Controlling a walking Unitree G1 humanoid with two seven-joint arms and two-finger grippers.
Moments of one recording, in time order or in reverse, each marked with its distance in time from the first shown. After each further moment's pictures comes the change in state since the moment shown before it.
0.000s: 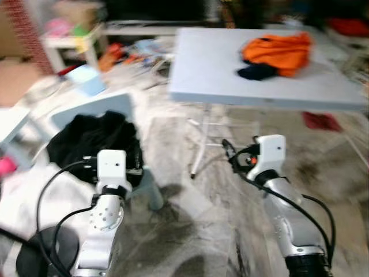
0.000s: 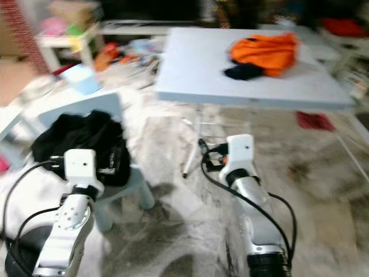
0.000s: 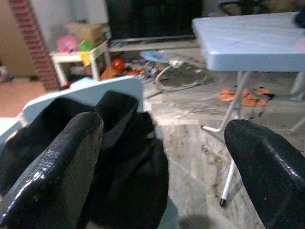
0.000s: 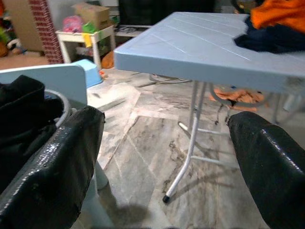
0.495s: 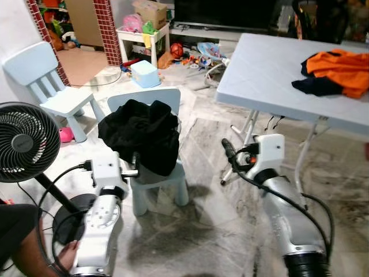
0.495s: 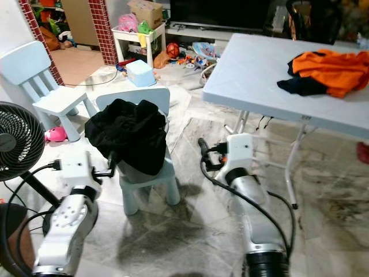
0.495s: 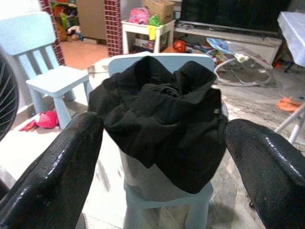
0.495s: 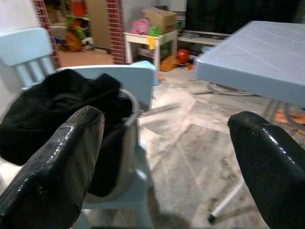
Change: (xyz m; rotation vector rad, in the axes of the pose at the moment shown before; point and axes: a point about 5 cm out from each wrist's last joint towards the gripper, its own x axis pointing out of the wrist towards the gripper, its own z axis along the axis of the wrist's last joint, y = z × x) left arm 0.000 0.012 -0.013 -0.128 0.091 0.044; right arm 0.004 0.012 -0.001 0.009 0.003 0.032
